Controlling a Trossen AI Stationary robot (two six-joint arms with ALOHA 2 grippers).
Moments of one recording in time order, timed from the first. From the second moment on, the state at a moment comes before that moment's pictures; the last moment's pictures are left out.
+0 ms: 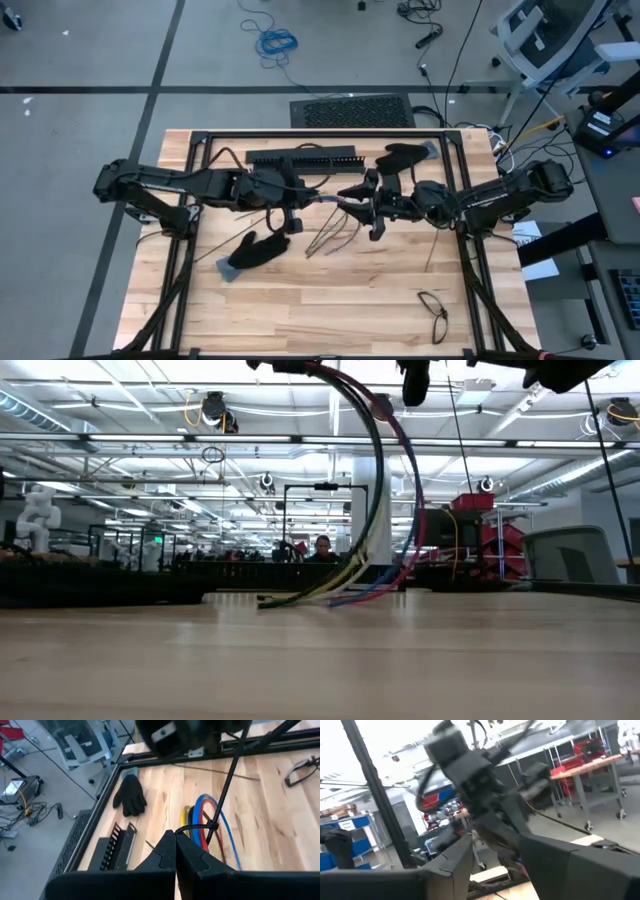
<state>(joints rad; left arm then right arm) -0.11 1.37 1.30 -0.47 -0.35 0.09 0.11 1.31 0.68 0.90 0.16 0.33</state>
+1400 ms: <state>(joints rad) -0.04 1.38 1.30 -0.31 -0.25 0.08 0.09 1.29 0.77 0.64 0.24 0.14</state>
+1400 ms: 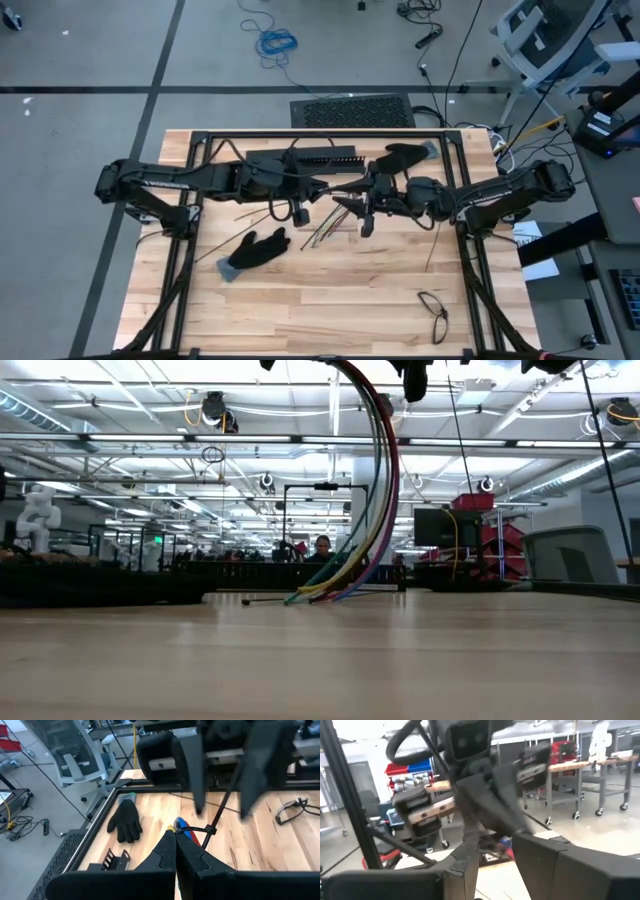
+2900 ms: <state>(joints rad) -0.03 1.39 1.30 -0.24 -0.24 0.06 0.09 1.28 0.77 0.66 0.21 0.14</state>
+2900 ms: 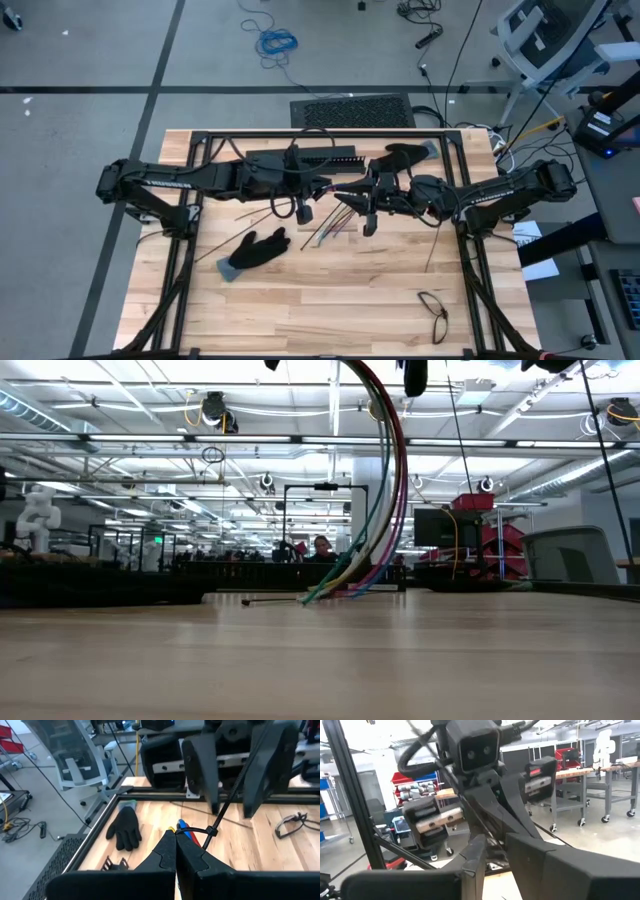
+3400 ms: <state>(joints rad) -0.03 1.39 1.30 -0.26 -0.24 0.07 0.09 1.28 0.77 0.66 0.24 0.14</state>
